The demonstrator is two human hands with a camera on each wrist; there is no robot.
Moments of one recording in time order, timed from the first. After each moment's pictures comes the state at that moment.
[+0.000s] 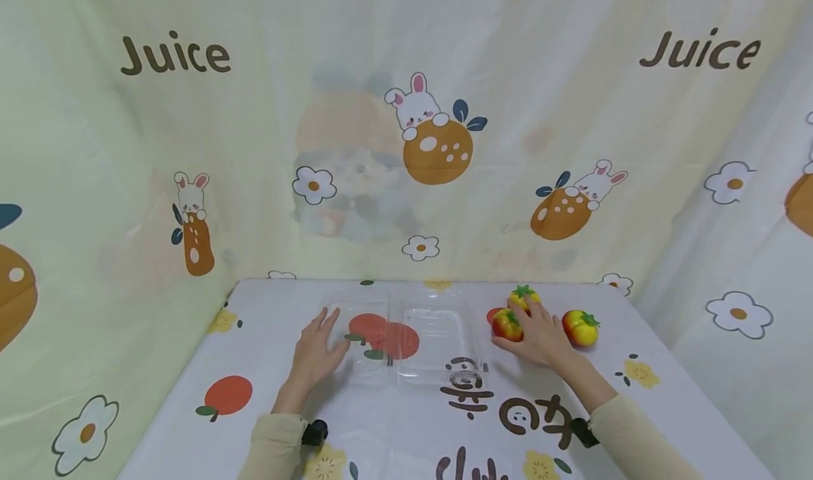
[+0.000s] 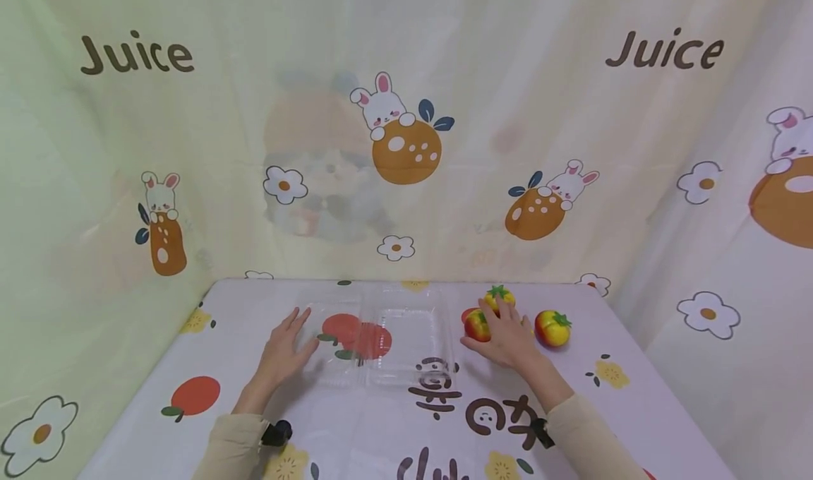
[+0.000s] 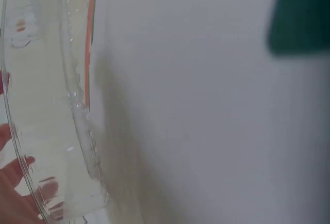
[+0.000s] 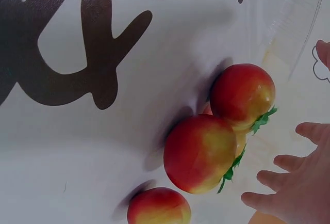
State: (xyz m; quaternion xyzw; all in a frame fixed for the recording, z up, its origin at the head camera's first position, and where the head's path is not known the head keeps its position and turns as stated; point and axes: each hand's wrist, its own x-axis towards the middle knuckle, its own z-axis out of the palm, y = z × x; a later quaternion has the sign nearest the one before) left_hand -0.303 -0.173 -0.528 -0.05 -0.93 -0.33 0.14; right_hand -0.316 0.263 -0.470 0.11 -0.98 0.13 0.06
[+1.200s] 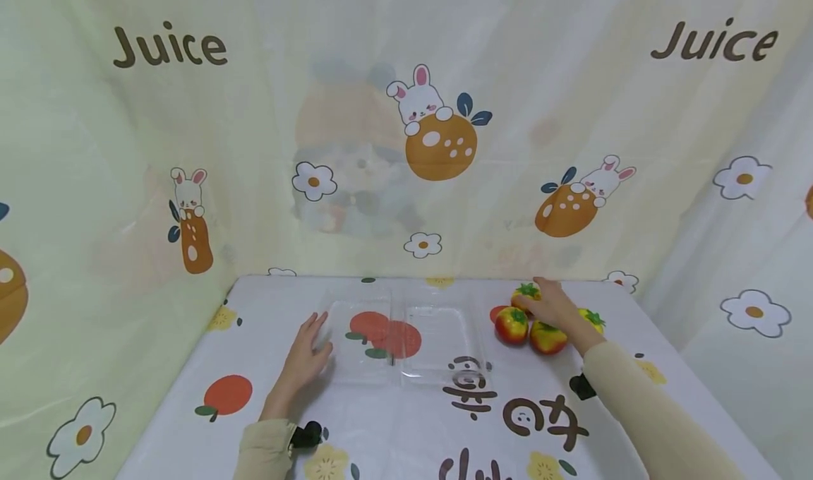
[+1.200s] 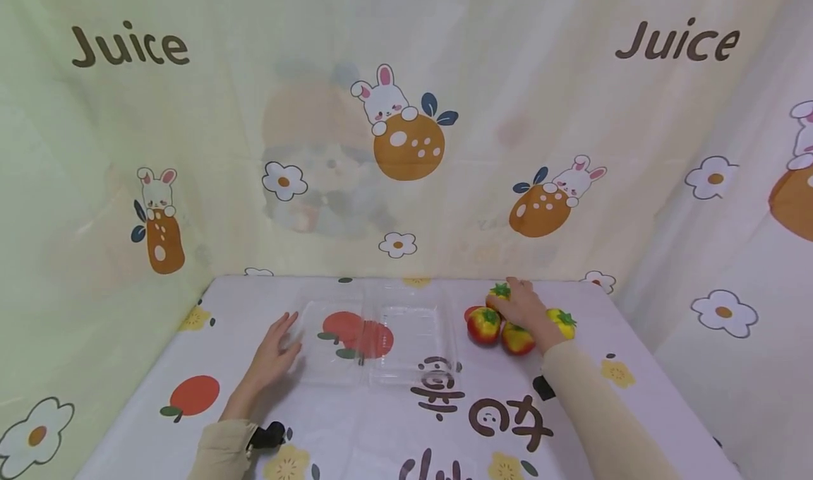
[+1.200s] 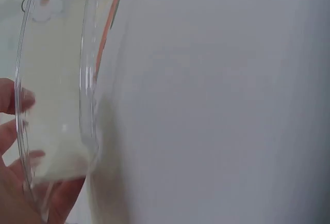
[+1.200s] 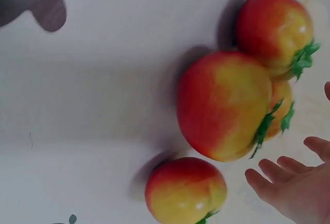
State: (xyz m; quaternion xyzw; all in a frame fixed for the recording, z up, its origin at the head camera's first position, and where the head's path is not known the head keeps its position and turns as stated) left_hand -0.302 -0.199 -0.541 -0.08 -0.88 -0.44 0.13; right_hand -0.380 0.294 -0.457 0.04 -0.97 0.25 -0.04
